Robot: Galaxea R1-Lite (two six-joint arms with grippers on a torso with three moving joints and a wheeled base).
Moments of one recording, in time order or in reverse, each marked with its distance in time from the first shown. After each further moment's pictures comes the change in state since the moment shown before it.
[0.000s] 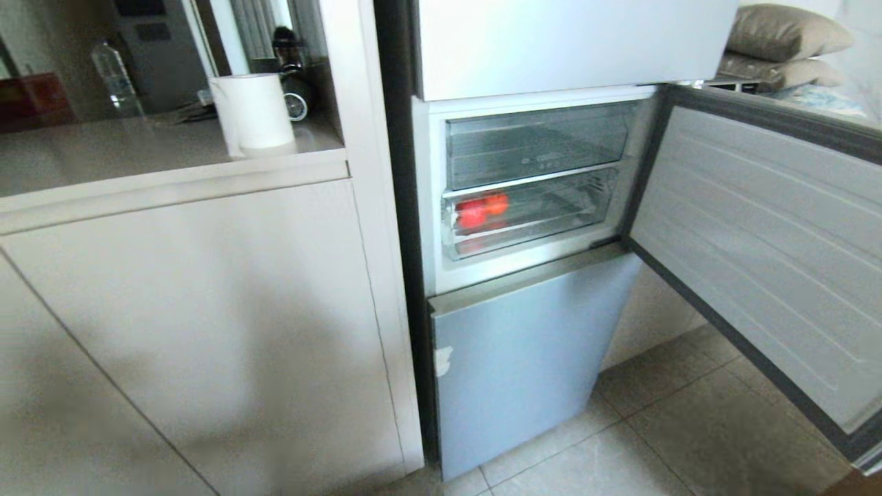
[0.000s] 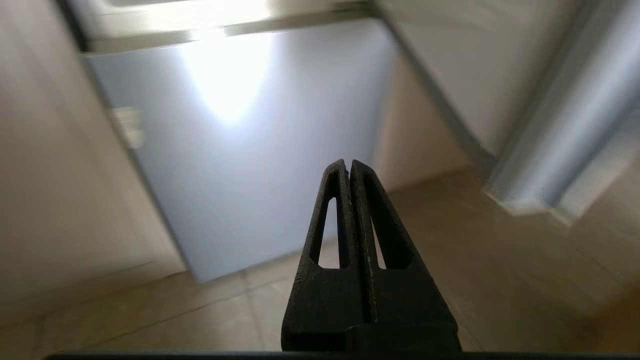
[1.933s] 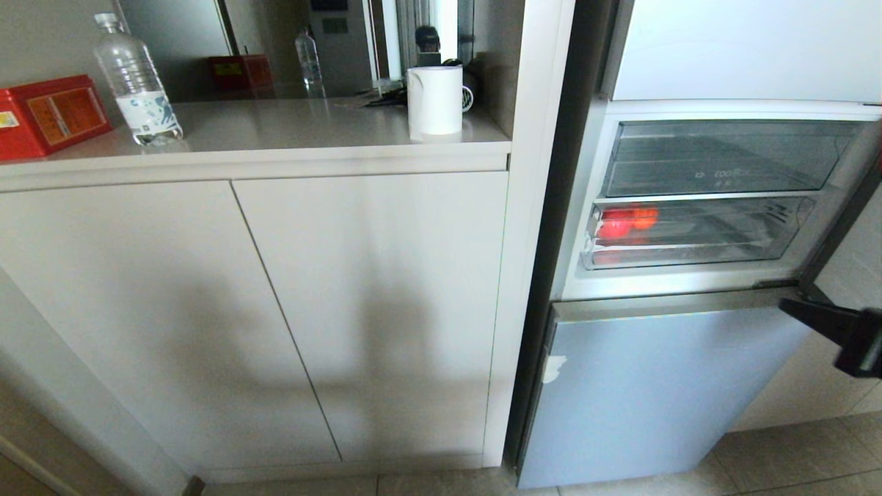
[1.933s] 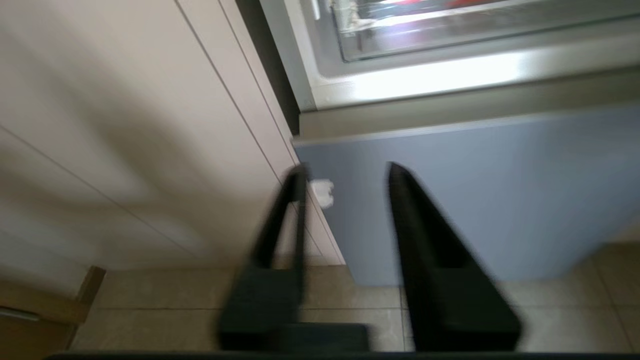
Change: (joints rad) left arm 0.000 0.000 0.000 0.000 0.000 0.000; right arm 0.023 1.142 -0.530 -0.428 0.125 0.188
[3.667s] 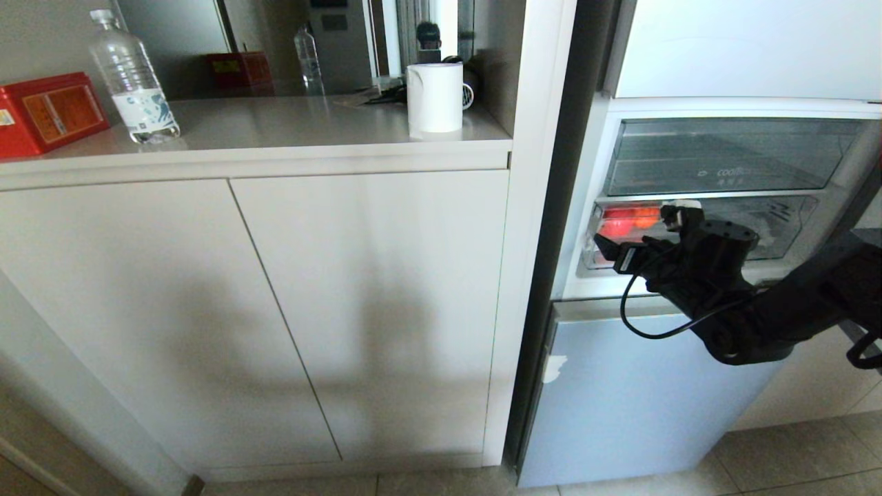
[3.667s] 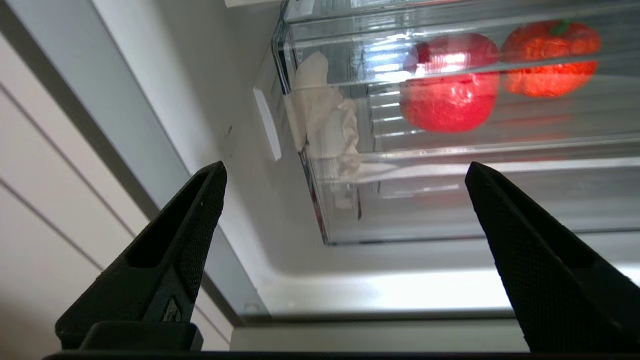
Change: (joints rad) left arm -0.001 0.000 0.000 0.000 0.000 0.000; right arm 0.062 1.090 -0.594 -0.736 -0.094 -0.064
